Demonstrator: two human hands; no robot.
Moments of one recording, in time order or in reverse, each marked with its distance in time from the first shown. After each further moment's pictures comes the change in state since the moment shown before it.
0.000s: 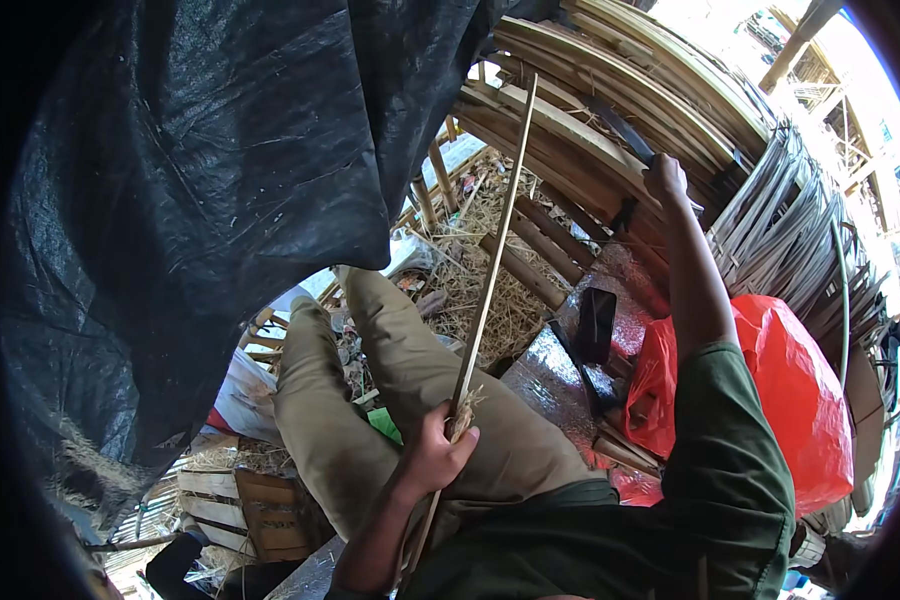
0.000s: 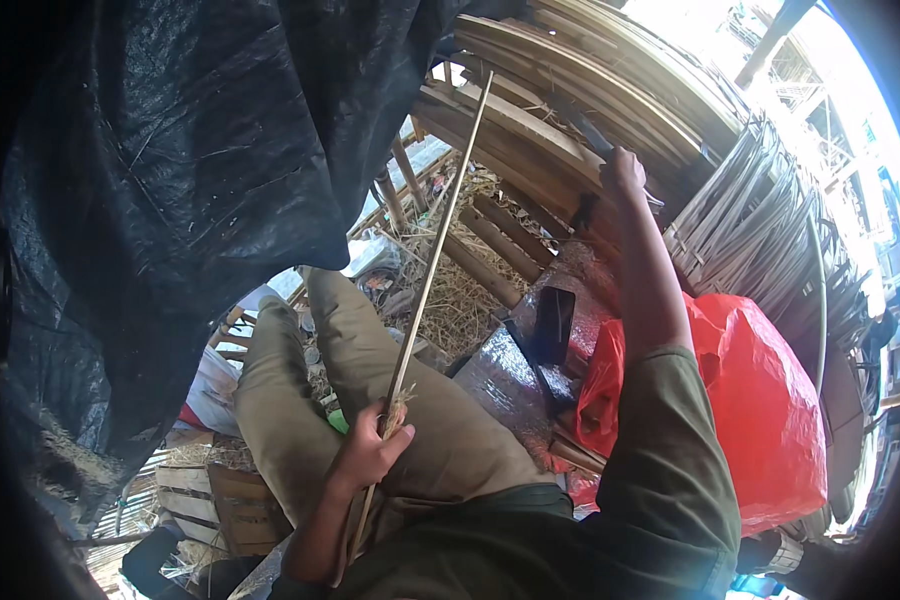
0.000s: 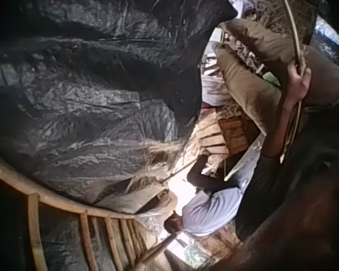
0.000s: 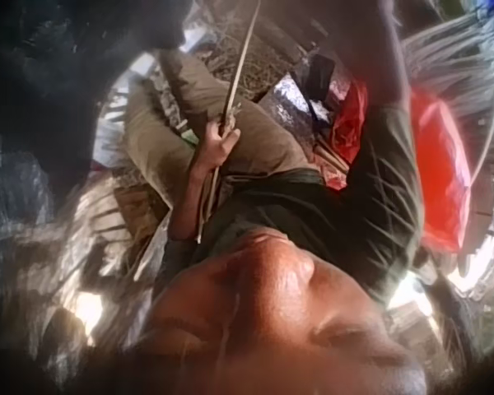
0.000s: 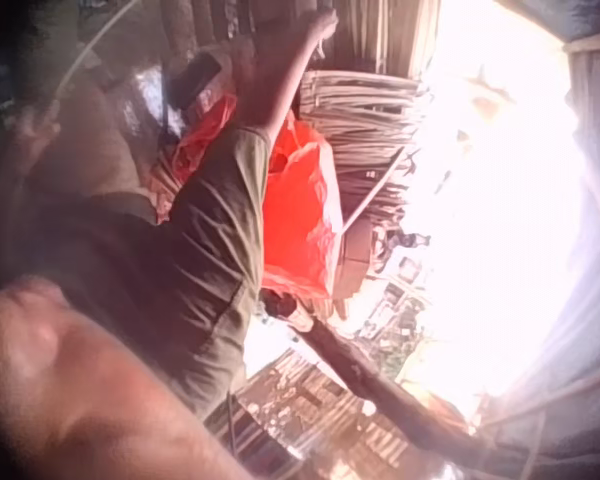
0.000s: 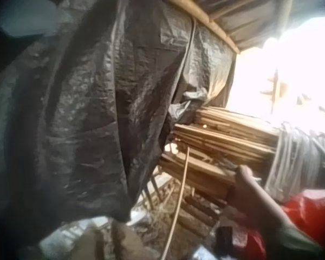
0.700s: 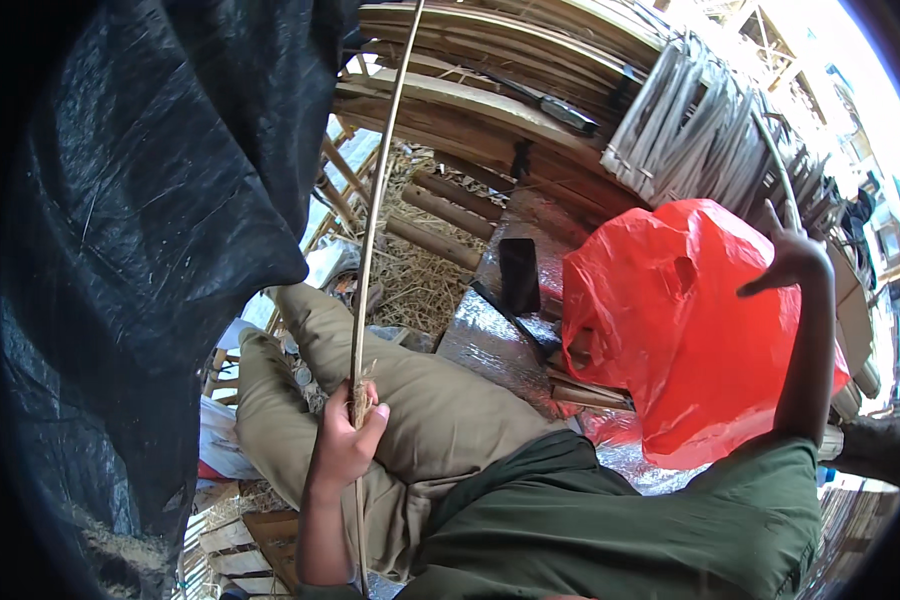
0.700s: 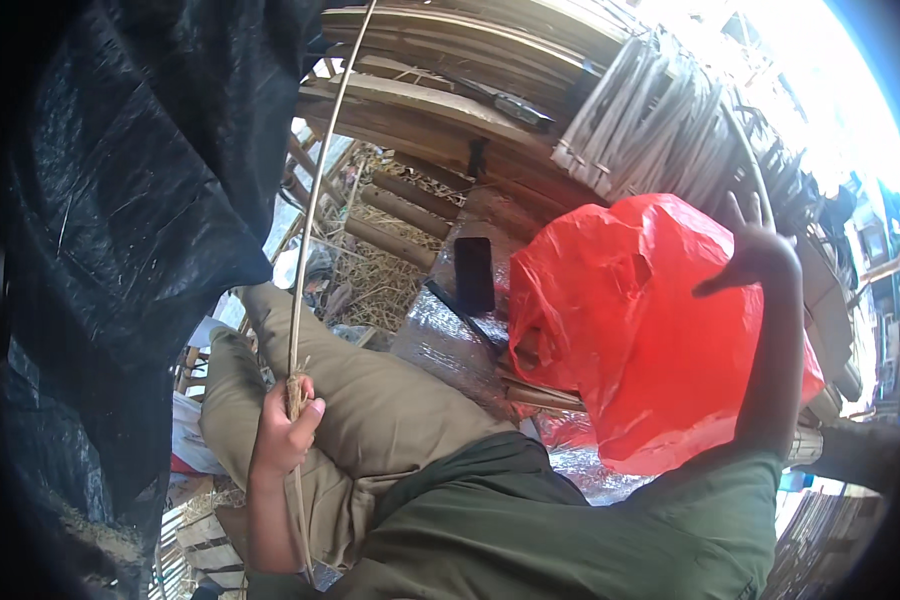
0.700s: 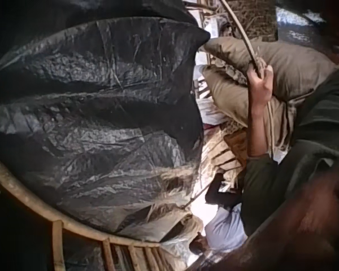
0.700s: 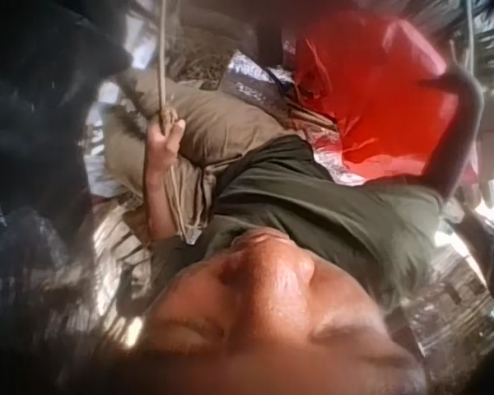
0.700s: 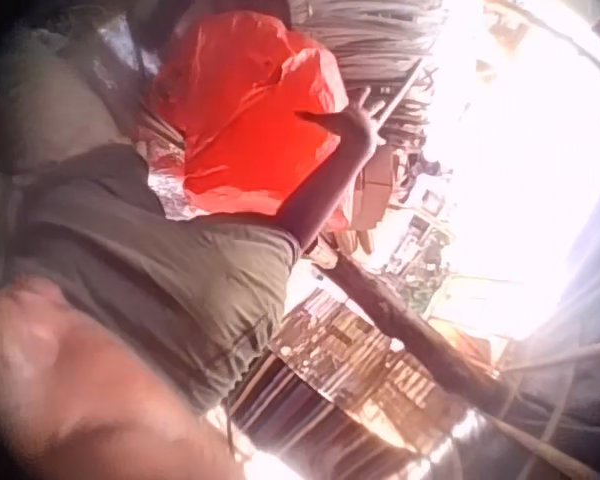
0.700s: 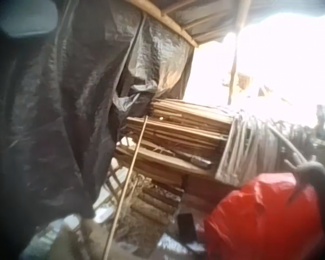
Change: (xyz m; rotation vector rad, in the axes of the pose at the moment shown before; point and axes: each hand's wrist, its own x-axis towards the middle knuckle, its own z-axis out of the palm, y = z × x) left_hand -0.005 0.044 -0.017 -0.016 -0.078 -0.051; right_hand -0.296 0.125 -0.314 -0.695 -0.654 0.434
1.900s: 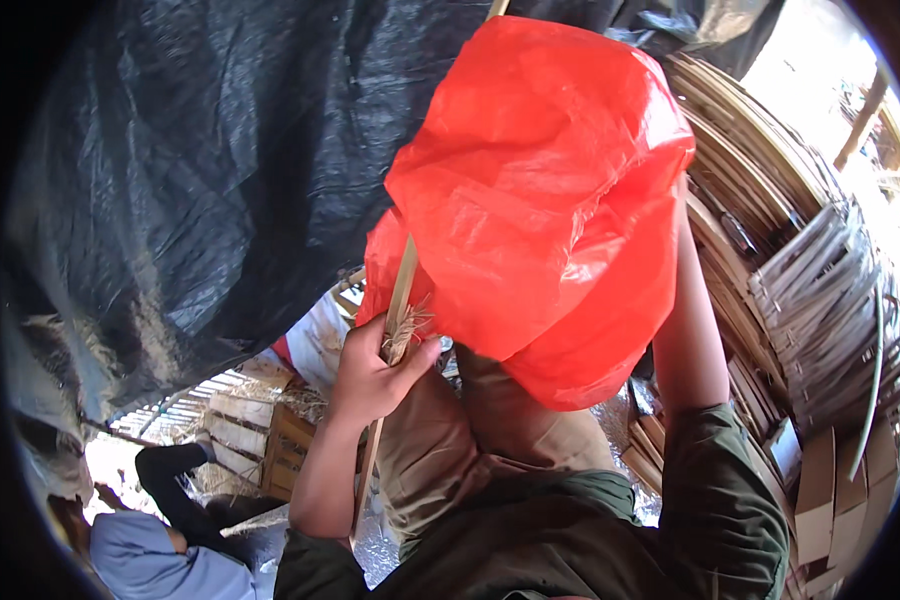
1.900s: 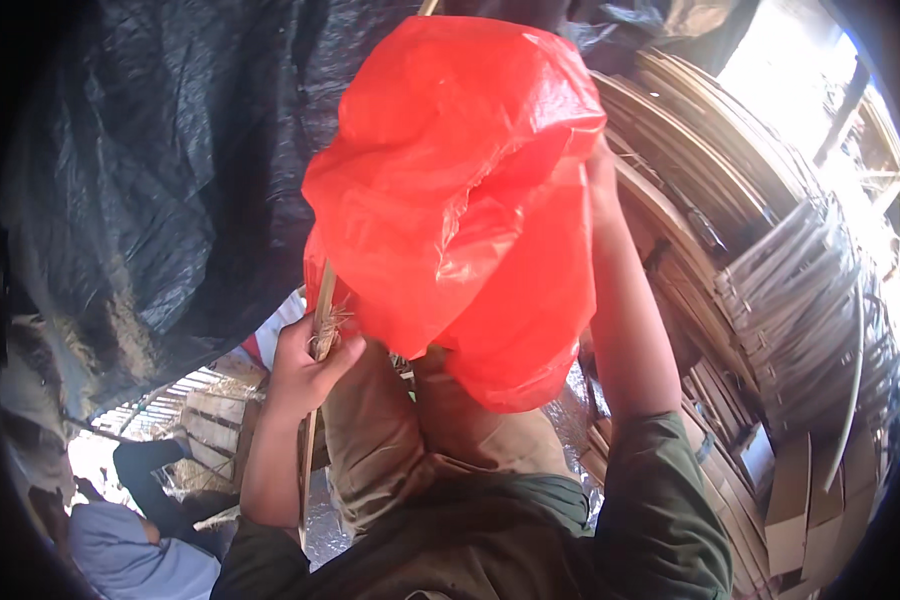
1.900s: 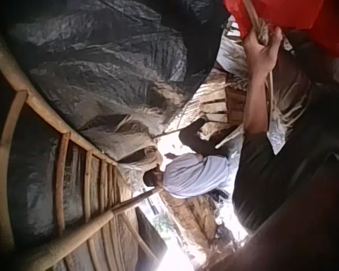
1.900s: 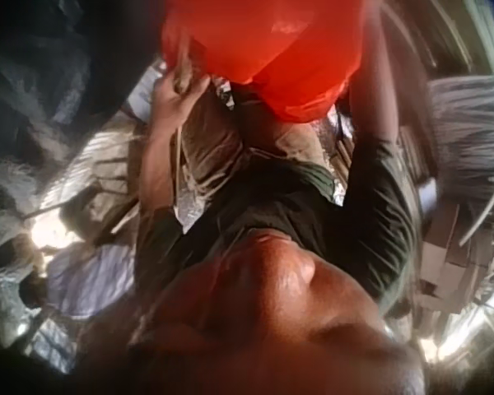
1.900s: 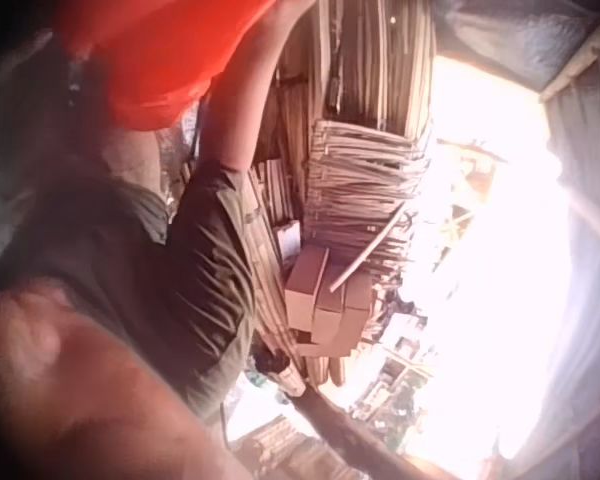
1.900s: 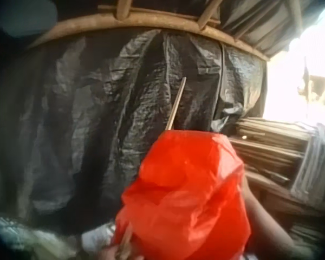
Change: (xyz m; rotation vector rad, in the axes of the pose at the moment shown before) left_hand -0.119 0.052 -0.046 0.371 0.581 0.505; right_hand -0.119 -0.336 -0.149 2.365 -0.308 -1.753
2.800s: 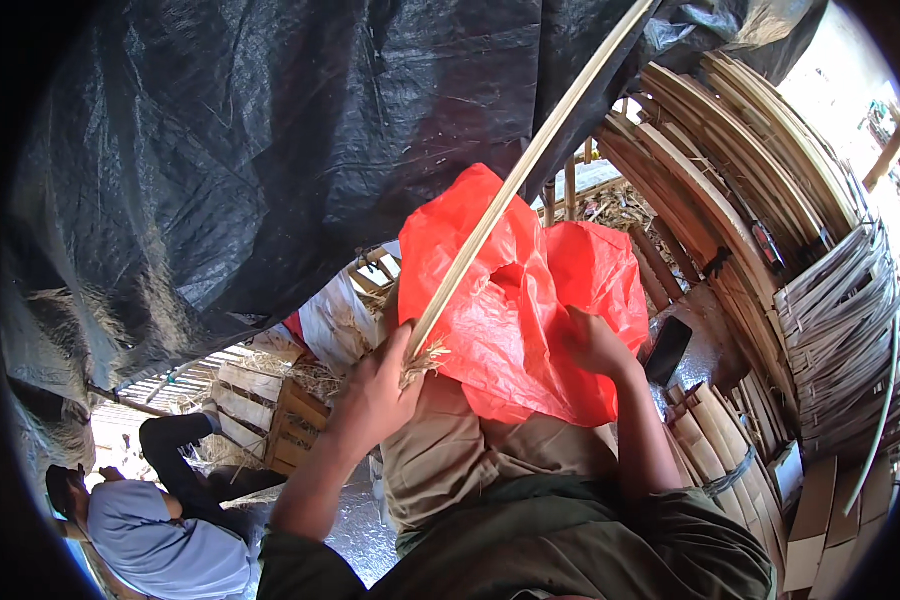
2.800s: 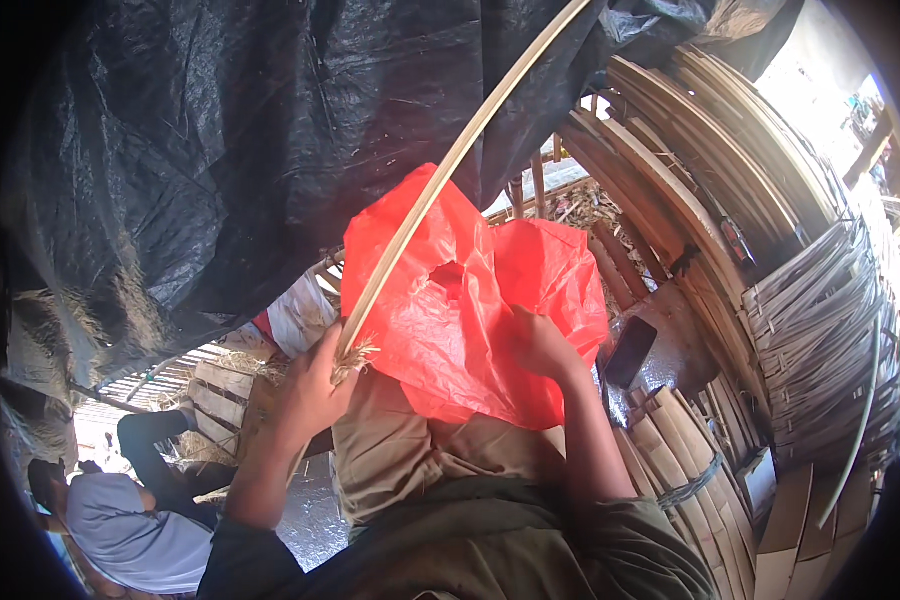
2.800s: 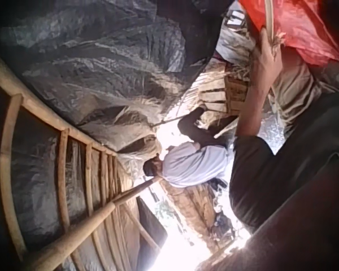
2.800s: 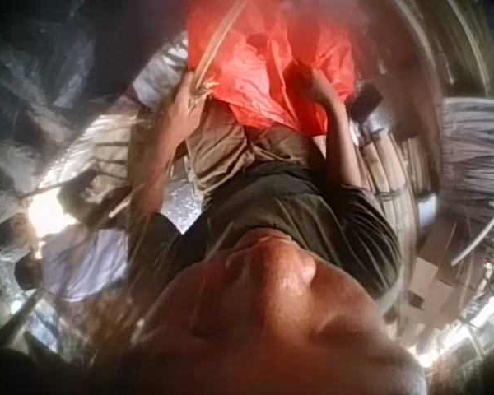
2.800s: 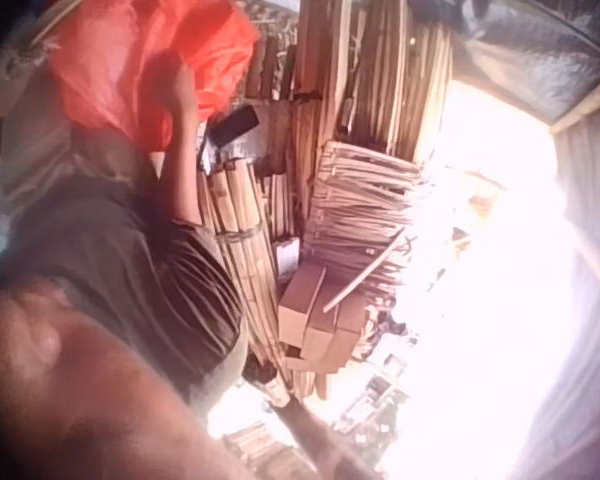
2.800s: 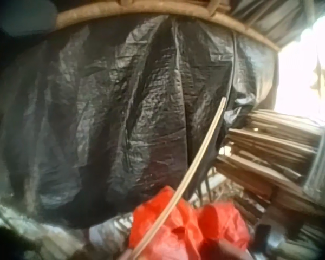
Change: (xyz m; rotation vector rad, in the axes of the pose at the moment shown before) left_hand -0.033 -0.034 -0.004 0.596 -0.093 -0.114; right_hand -0.163 0.125 -0.073 -1.114 -0.498 0.507
